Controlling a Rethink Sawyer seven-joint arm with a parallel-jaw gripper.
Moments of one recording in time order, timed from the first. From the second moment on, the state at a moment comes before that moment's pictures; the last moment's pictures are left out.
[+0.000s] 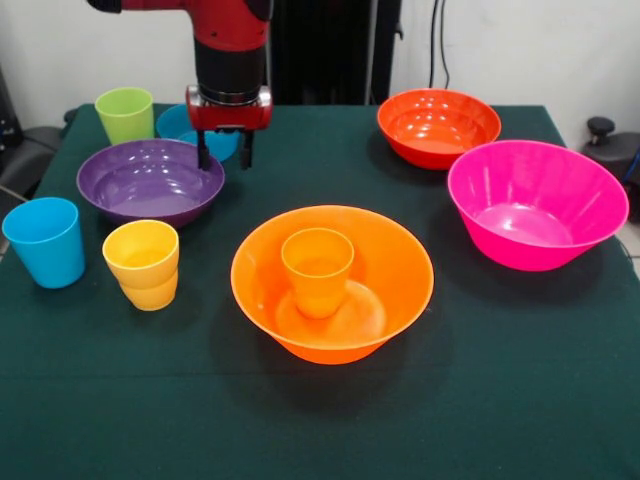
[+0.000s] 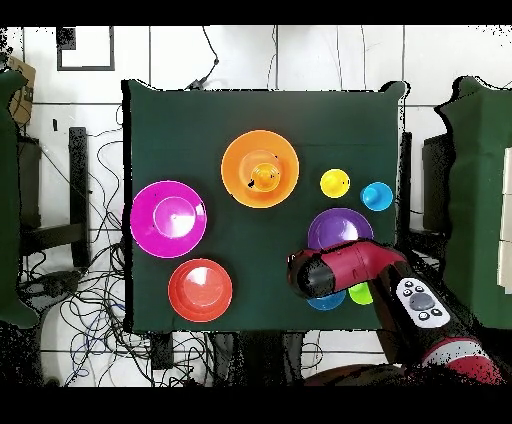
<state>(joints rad) -0.69 -0.55 0.29 1.85 -0.93 0.44 1.91</state>
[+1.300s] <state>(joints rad) -0.67 -0.53 0.26 1.76 -0.83 0.45 1.91</state>
